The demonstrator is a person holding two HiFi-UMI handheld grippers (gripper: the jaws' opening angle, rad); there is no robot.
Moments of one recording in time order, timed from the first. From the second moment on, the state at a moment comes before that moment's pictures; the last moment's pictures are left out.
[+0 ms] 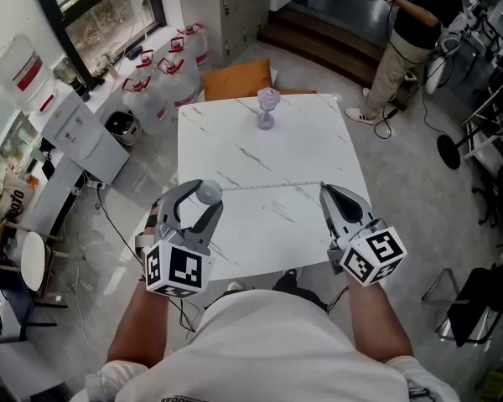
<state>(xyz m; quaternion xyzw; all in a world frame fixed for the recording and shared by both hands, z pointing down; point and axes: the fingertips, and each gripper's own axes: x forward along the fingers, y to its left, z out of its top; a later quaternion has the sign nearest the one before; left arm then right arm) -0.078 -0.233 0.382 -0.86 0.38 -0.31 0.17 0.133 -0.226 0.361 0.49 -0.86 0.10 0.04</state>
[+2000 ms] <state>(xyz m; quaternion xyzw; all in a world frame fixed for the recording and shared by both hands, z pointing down) -0.096 -0.237 0.392 -0.84 0.41 -0.31 0.15 0.177 -0.226 0.367 0.54 -0.83 0.12 0.02</state>
